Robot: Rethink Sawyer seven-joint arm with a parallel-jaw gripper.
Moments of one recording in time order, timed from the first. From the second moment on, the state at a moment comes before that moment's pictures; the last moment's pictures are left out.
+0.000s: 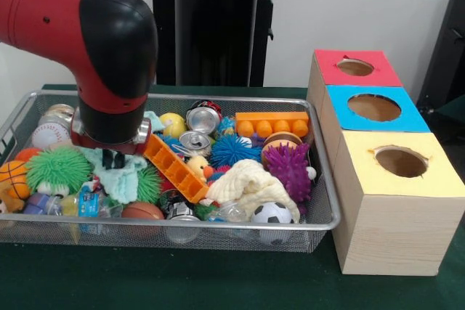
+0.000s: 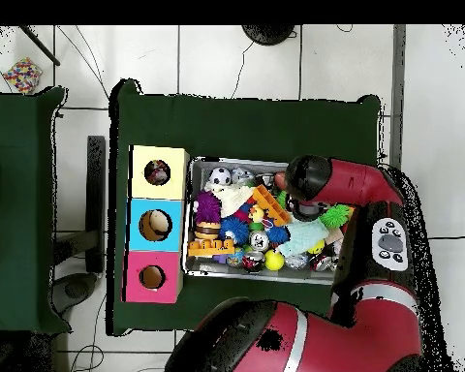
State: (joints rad) arm -0.38 -0.27 -0.10 1.13 -0.24 0.99 1.52
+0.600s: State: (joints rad) arm -0.38 -0.28 -0.07 1.13 -0.24 1.03 1.52
